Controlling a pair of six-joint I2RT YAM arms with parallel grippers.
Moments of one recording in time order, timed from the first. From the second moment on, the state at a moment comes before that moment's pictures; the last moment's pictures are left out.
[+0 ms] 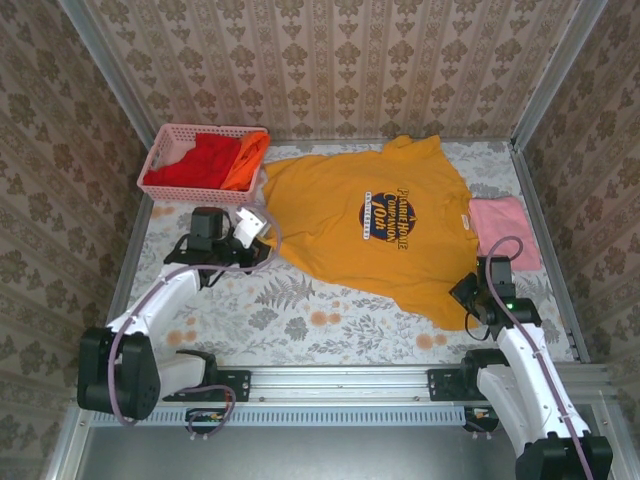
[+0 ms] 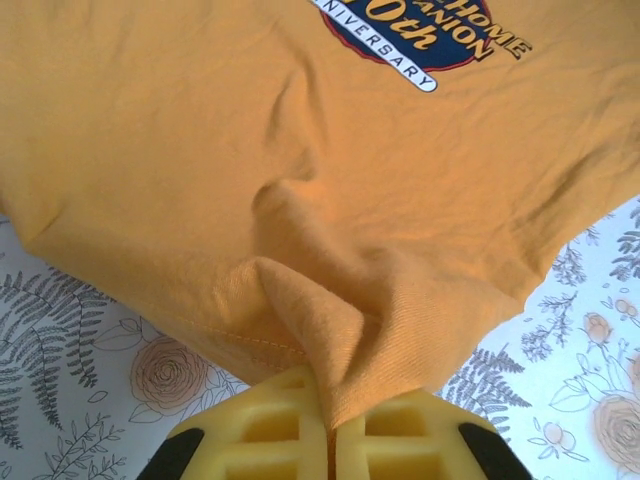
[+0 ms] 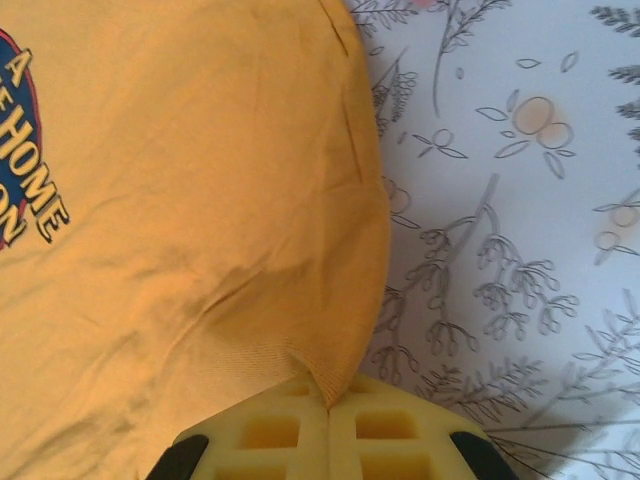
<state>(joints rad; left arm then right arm) -0.24 1.18 0.70 -0.30 0.58 0.38 -0.03 0.68 0.46 -0.77 0.04 0.79</state>
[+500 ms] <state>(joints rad) -0.21 1.14 0.76 -0.32 0.54 0.30 -0.04 0.82 0.71 -0.78 0.02 0.53</state>
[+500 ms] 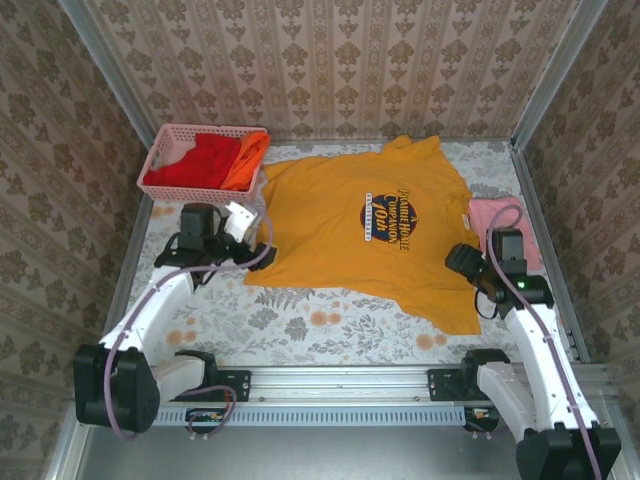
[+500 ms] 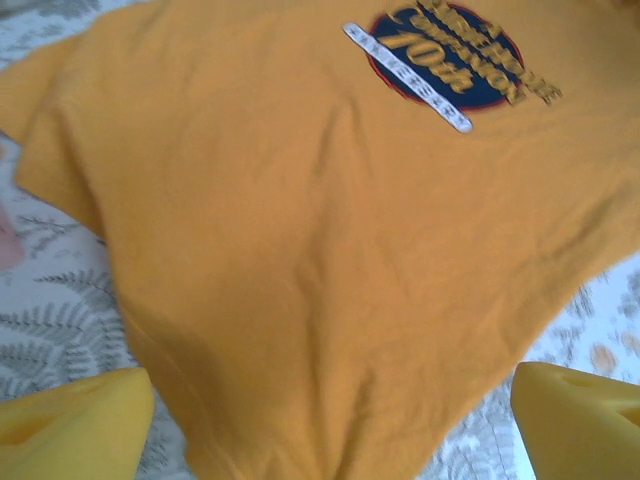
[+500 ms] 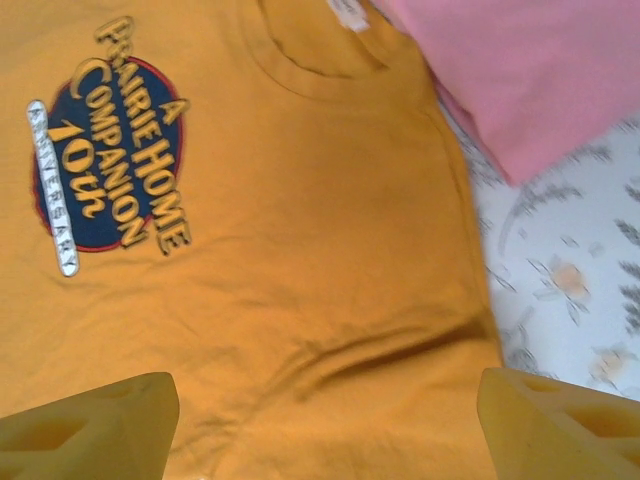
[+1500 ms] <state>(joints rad) -0.24 2.03 1.51 -0.23 0.15 -0.30 0.18 1.51 0.98 -0.38 -0.03 0.53</state>
